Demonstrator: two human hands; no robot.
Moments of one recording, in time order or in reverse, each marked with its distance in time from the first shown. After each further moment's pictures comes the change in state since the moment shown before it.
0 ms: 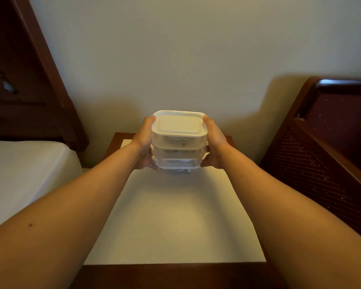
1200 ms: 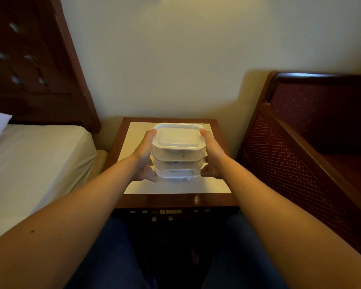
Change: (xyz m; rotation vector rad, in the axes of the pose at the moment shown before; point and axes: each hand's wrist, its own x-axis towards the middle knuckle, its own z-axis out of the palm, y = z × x) left_hand -0.157 -0.080 0.001 0.007 -0.181 -0.121; right_hand -0.167 0.079 -0.030 -0.106 -0.029 0.129
